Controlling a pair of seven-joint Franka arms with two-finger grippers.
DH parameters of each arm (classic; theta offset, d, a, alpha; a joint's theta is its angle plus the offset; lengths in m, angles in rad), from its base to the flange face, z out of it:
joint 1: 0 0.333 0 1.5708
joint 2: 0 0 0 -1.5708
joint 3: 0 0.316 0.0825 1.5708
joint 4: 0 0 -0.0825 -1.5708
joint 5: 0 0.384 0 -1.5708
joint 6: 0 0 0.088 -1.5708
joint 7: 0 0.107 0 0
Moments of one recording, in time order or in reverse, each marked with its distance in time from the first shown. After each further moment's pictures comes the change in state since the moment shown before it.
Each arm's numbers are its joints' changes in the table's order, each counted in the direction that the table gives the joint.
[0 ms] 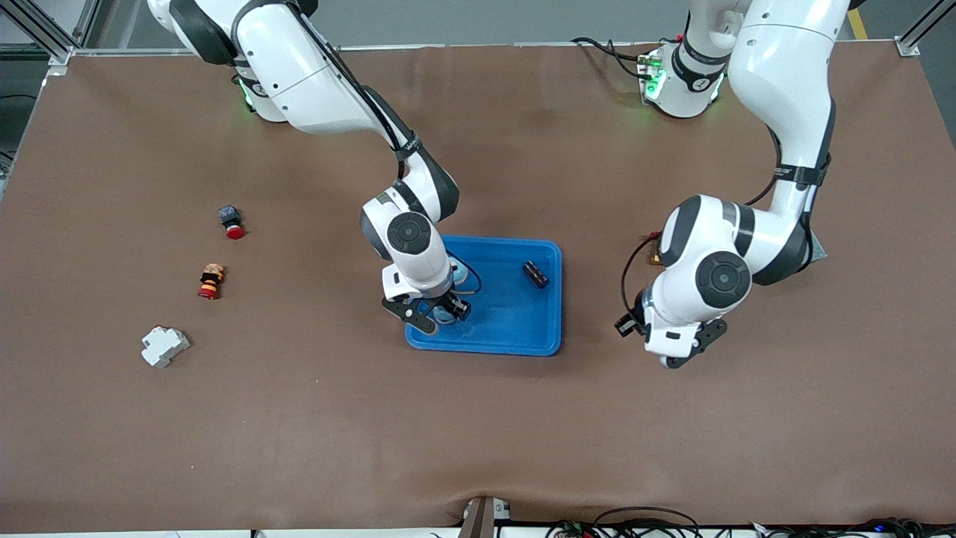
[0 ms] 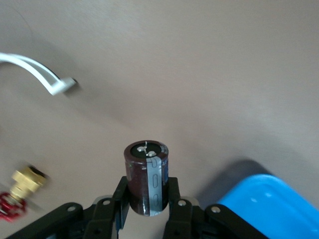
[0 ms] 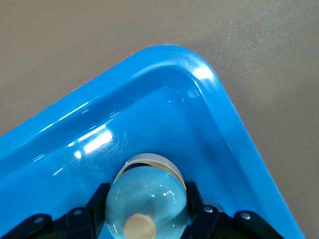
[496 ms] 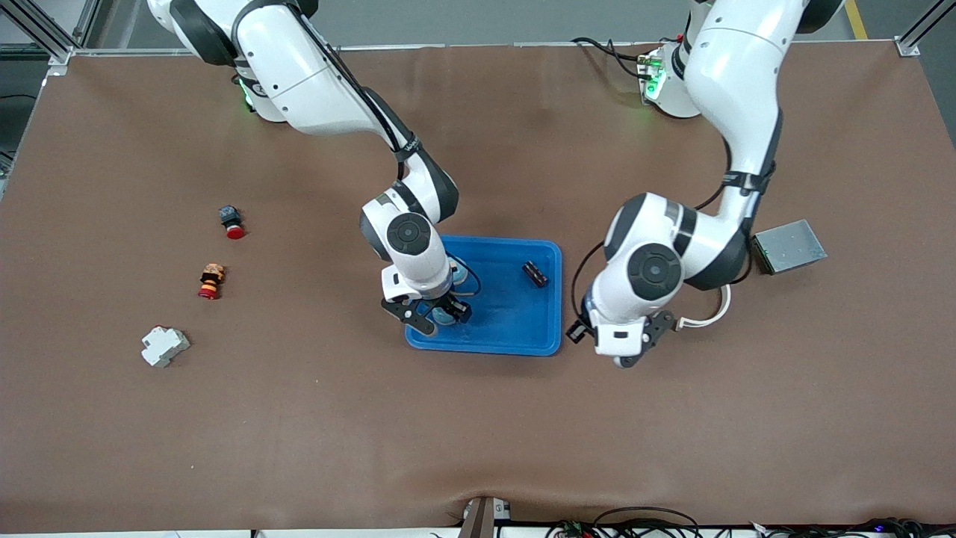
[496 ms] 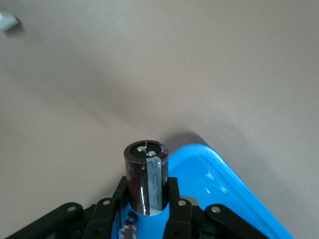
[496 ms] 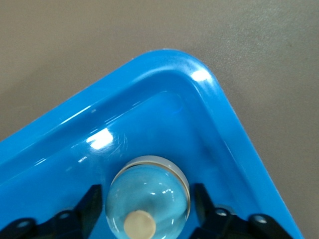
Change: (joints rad) left arm -0.122 -0.099 -0.001 0.133 -0.004 -0.028 -0.244; right arm 0.000 -0.003 -0.004 0.002 -0.005 -0.010 0.008
